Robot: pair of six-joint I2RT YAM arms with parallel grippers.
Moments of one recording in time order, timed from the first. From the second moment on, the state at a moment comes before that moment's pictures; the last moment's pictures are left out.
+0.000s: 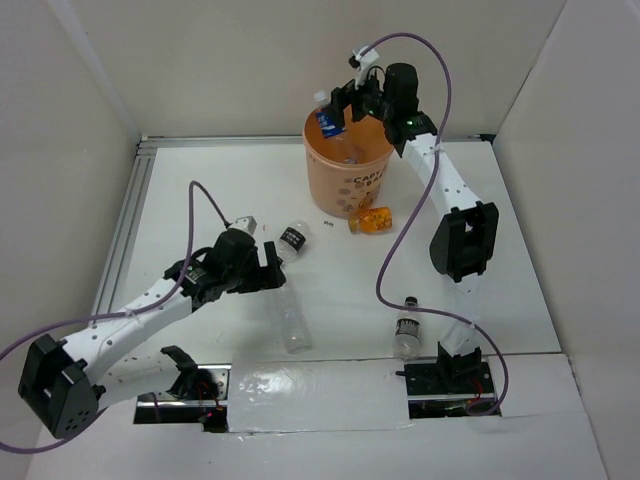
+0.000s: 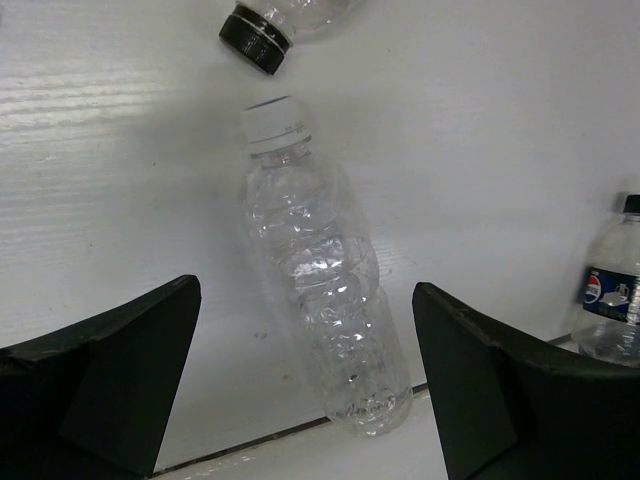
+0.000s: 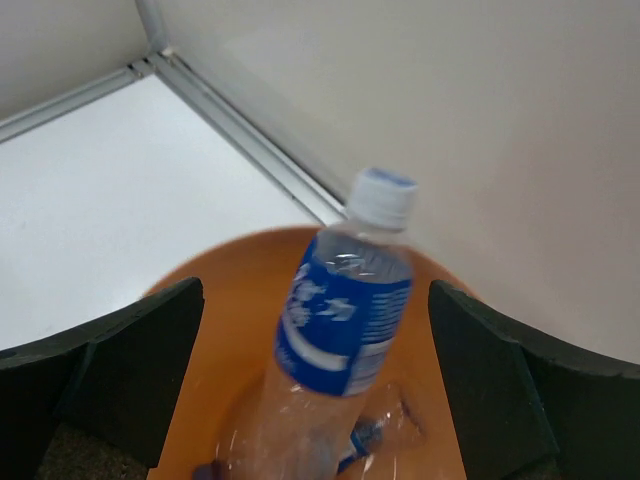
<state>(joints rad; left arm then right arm) -0.64 1.05 0.76 -0.54 -0.09 -0.73 0.28 2.12 2.15 -0.13 -0.50 -0.16</state>
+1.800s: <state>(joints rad) -0.69 2.17 2.19 0.03 -0.47 -0.29 -0.20 1.33 1.12 -0.99 -0.83 -0.60</state>
